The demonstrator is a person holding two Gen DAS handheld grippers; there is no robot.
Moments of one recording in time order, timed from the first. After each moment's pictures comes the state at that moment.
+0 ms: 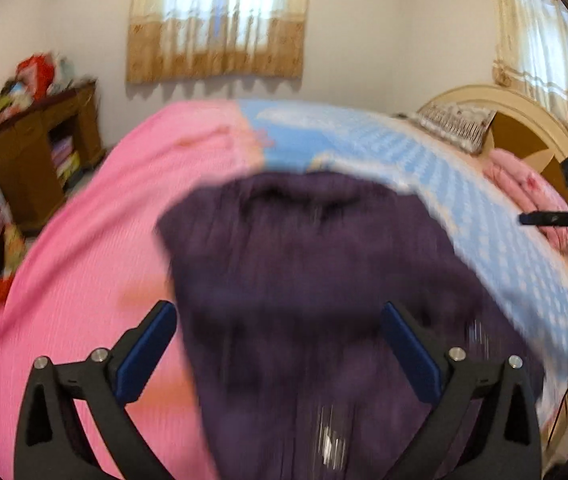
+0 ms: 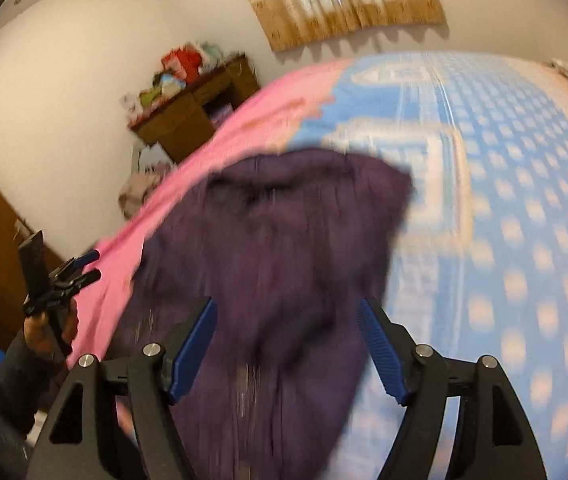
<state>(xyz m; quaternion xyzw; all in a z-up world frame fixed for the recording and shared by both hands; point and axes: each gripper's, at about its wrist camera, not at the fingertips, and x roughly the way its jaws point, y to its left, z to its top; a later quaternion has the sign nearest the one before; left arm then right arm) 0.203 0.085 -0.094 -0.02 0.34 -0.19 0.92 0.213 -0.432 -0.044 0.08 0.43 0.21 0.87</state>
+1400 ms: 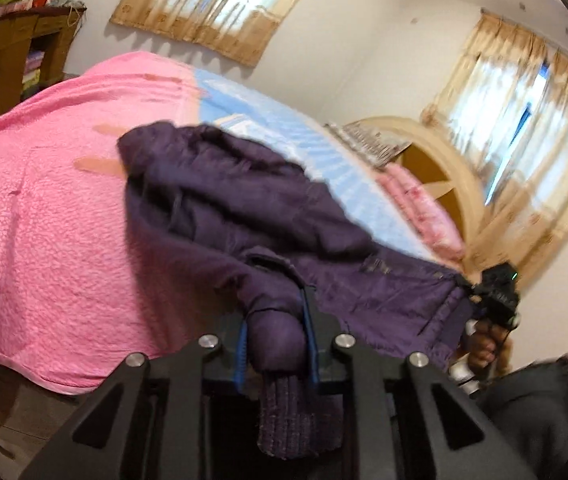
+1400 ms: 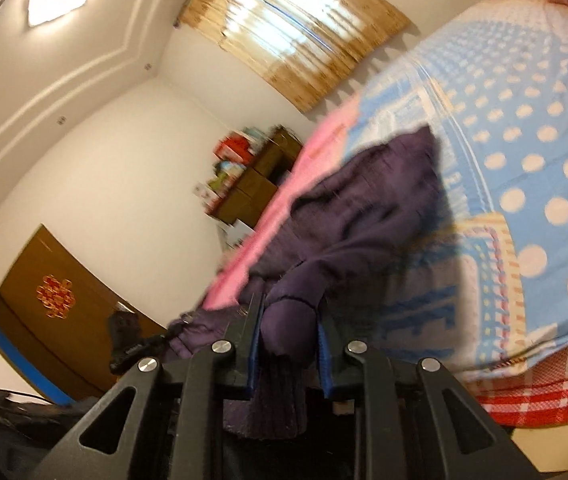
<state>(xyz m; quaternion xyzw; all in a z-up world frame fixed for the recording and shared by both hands) 0.016 0.148 -0.105 -0.20 0.36 -0.34 0.85 -0.067 -0.444 -0.072 0.33 0.28 0.28 0.86</state>
